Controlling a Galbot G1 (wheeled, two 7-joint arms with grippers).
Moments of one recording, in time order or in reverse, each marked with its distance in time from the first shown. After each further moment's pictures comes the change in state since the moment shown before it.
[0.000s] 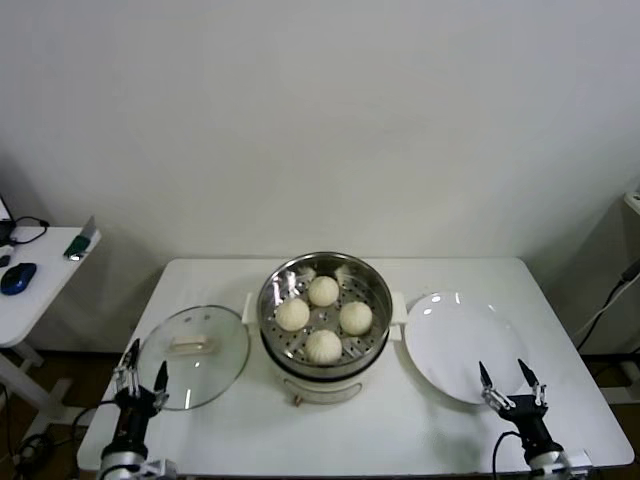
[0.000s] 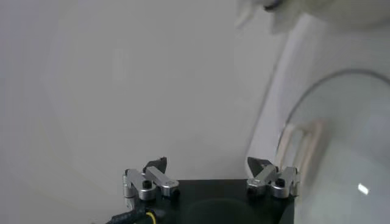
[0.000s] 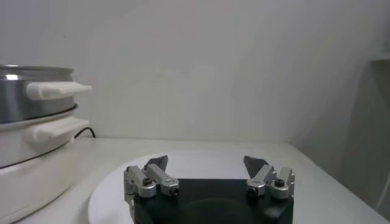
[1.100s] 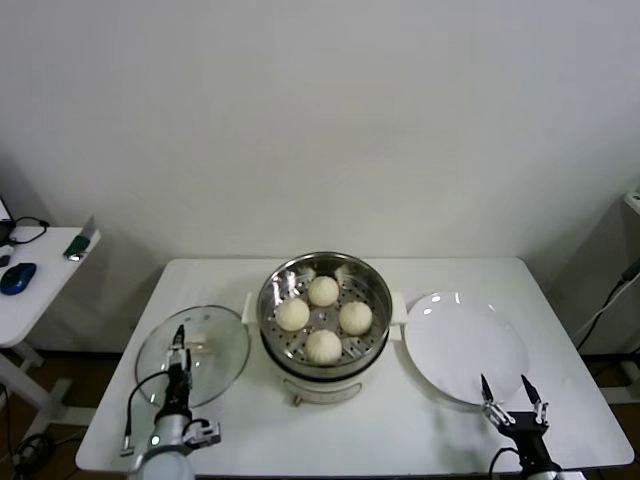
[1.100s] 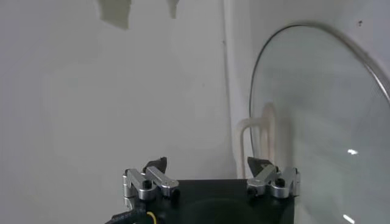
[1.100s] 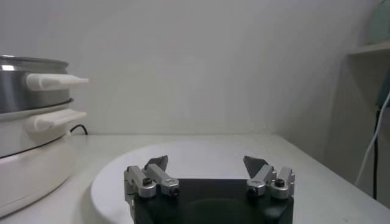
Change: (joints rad) left arm -0.288 -0.045 0.128 0.327 0.380 0.166 -0.012; right arm -0.042 0.072 0.018 -0.001 -0.040 0.039 0.020
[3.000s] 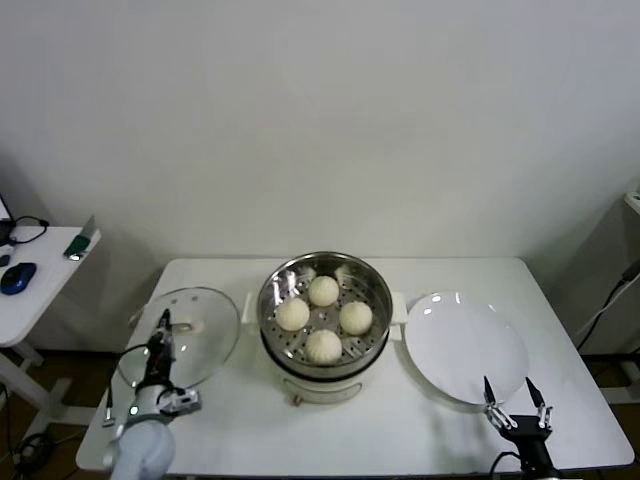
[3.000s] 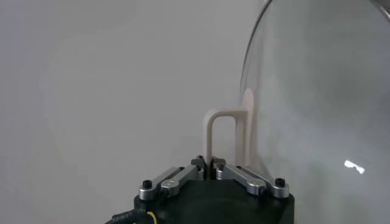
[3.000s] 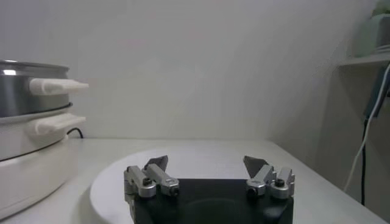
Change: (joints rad) left arm -0.083 0.128 -0.005 -0.029 -0.209 0.006 0.043; right arm -0.025 0.049 0.032 0.030 -0.065 0.002 0.016
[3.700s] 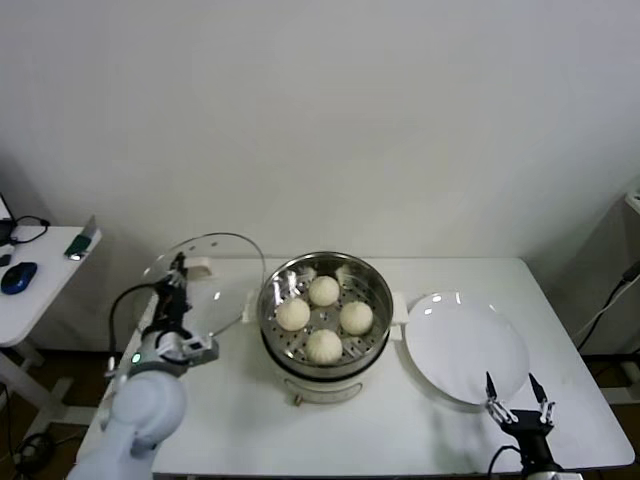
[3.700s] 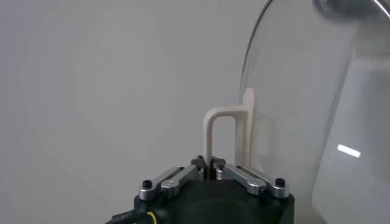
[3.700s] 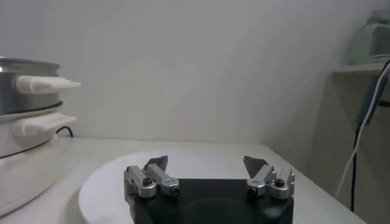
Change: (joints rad) left arm -0.094 0.153 0.213 -0.422 -0.133 0.303 0.355; right arm 0.017 0.019 0.009 0.016 -0.046 -0.030 0.035
